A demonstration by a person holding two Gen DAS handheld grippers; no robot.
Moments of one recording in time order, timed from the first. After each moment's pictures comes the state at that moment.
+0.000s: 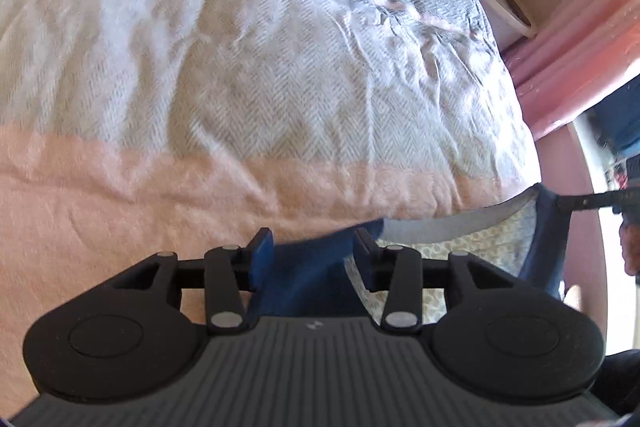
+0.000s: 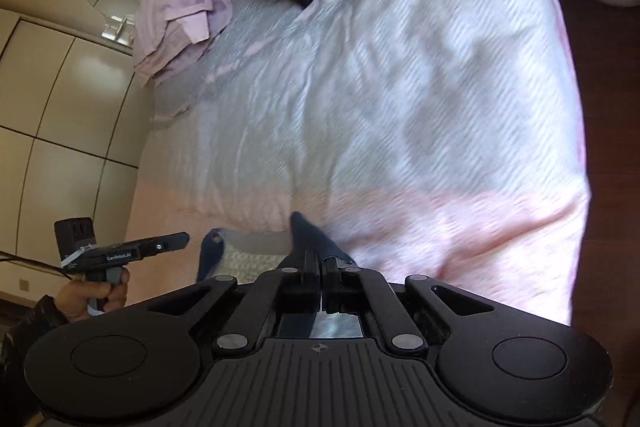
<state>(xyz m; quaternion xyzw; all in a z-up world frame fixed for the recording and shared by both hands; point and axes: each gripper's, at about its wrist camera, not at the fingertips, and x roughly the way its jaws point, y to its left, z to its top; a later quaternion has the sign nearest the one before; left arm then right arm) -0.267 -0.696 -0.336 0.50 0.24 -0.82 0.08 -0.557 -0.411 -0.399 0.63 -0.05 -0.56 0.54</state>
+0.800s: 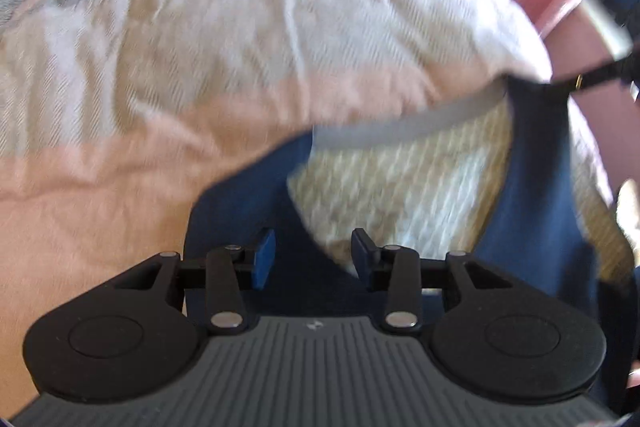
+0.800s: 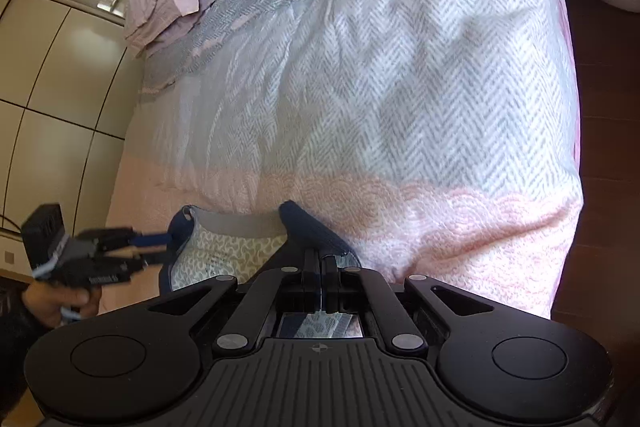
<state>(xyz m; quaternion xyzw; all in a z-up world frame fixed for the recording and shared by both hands) -0.272 -0.603 -0.353 0.58 0.09 -0.80 0.07 -0.559 -0.418 -0.428 0.63 -0.01 -0.54 0.56</state>
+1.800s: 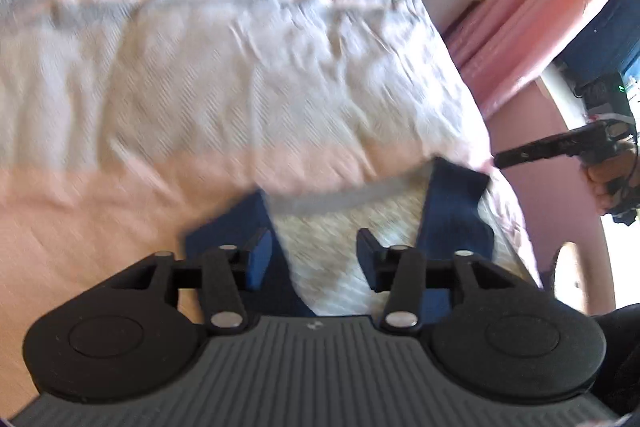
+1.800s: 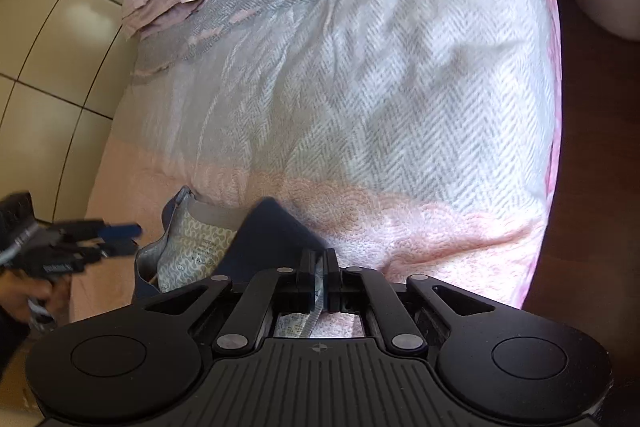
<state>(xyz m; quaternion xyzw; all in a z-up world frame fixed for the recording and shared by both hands) -0.277 -0.617 -0.293 0.50 0.17 -0.85 0.04 -0.570 -0.417 -0.408 0.61 0.05 -0.56 0.56</state>
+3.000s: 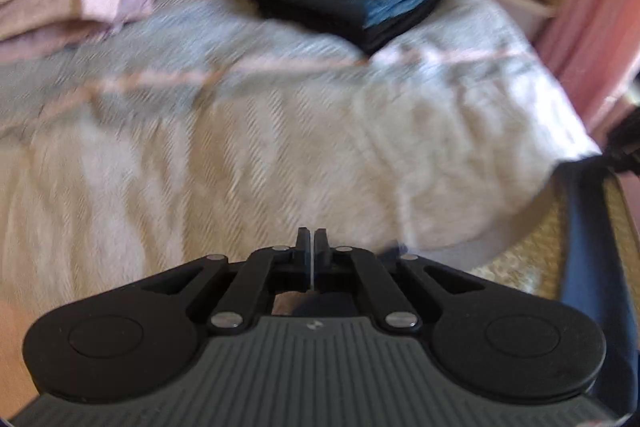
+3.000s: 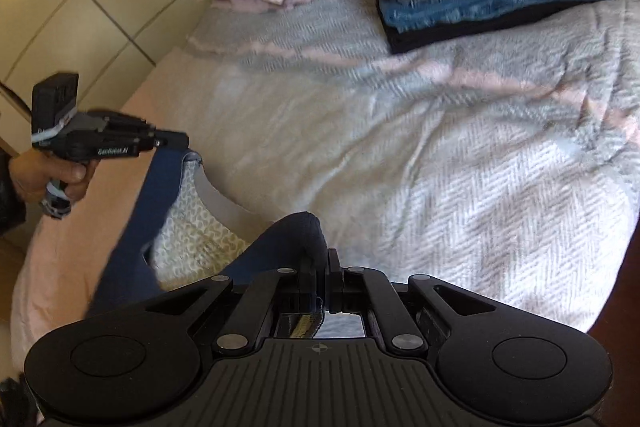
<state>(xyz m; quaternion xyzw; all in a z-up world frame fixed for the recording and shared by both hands) -0.368 -0.691 -0.341 0.48 0.08 -0.87 0.13 -0.584 -0.526 -0.408 0.47 0.16 -0.53 0.68</state>
